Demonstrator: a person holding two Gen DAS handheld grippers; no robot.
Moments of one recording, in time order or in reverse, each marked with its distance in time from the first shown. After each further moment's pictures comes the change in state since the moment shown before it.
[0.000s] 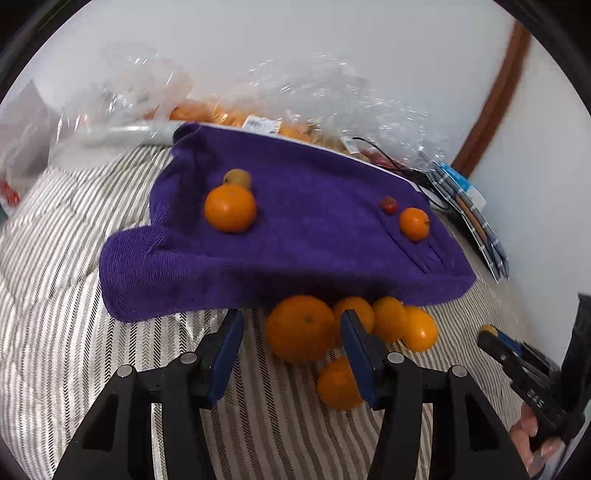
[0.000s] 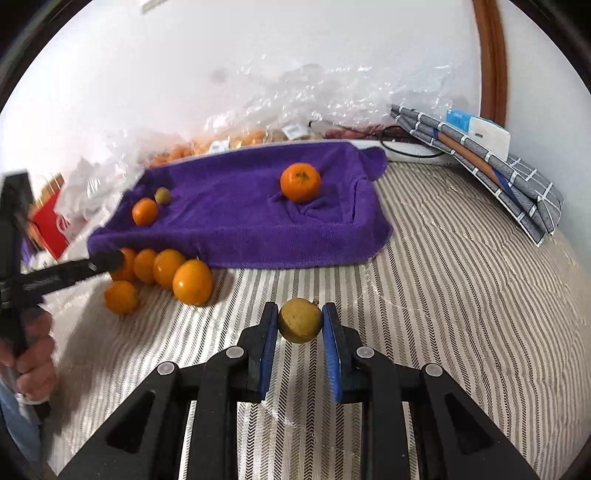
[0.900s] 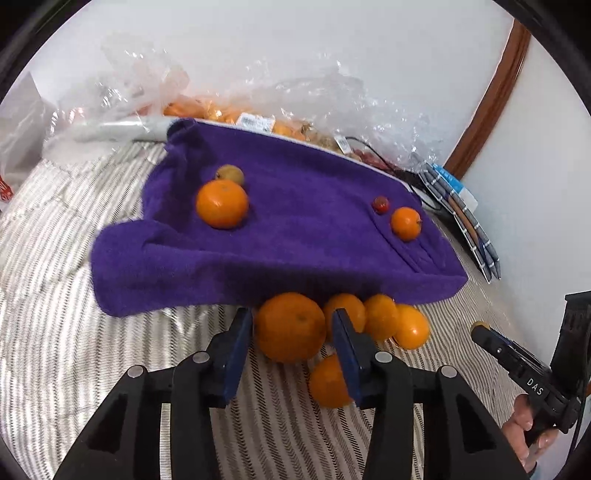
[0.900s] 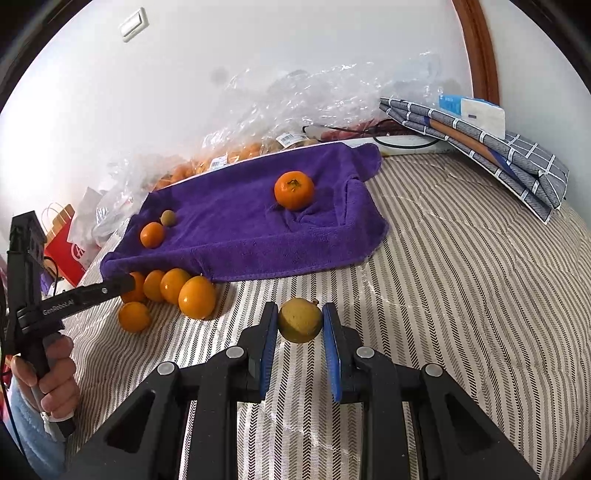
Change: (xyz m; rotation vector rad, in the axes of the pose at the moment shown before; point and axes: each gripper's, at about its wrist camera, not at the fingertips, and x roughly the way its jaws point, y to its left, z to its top) left arm 0.002 -0.002 -0.002 -0.001 0.008 -0.047; right arm 0.001 -0.017 0.002 0.089 -0.009 0.071
